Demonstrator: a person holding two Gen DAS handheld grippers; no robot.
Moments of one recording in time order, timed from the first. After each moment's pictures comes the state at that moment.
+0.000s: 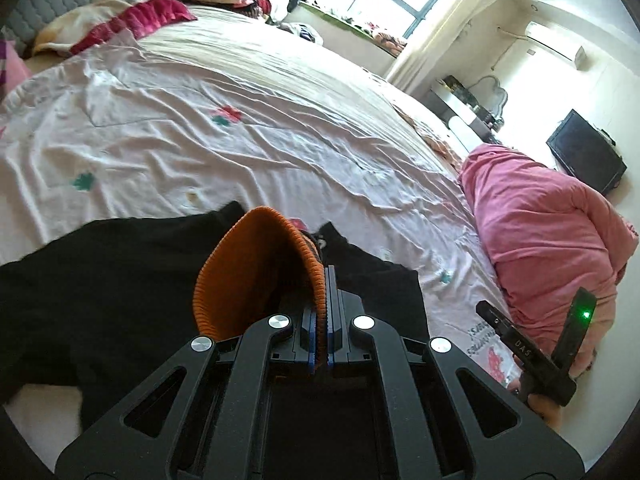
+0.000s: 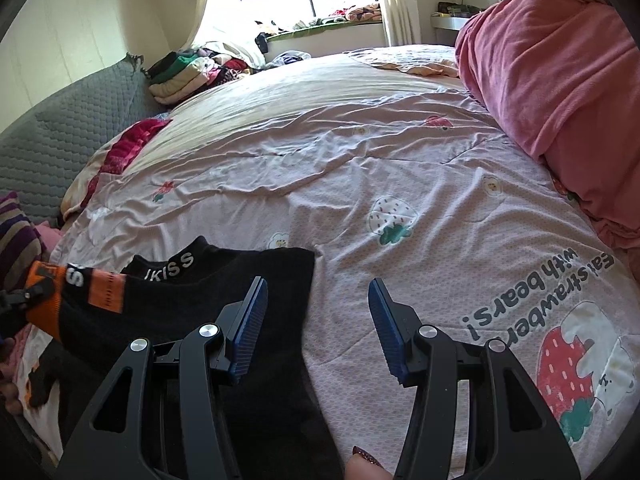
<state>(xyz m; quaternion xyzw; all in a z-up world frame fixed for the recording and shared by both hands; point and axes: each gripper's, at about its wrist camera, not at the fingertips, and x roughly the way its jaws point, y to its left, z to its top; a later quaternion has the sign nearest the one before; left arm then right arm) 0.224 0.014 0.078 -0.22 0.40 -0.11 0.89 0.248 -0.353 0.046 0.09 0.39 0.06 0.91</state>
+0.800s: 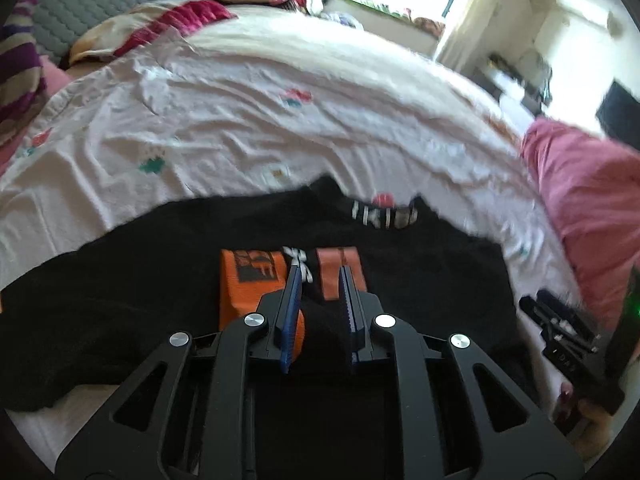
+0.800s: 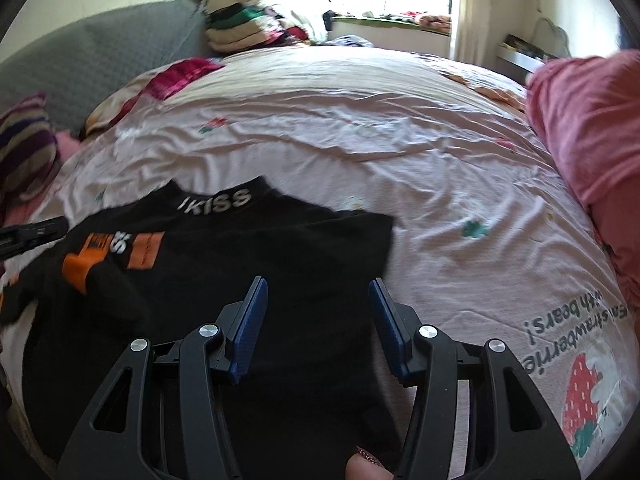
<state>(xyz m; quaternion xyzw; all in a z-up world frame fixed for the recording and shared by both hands) 0.219 0.037 0.033 -0.13 0.44 -0.02 0.89 0.233 -0.264 0.017 -0.05 0.41 0.14 0.90</state>
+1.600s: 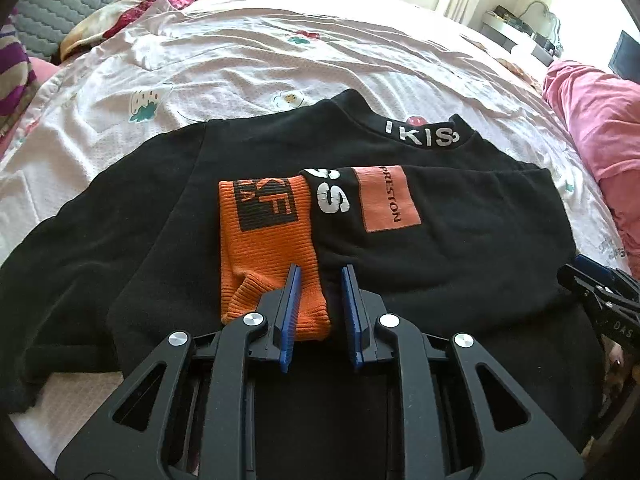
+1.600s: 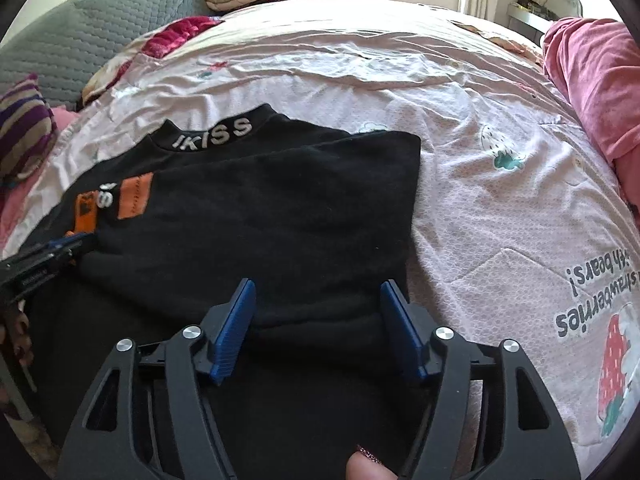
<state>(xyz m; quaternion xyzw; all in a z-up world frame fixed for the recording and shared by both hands) 0.212 0.031 -0.025 -0.08 0.48 -0.01 0.87 0.234 -0.267 -0.019 -0.02 0.48 0.14 0.87</state>
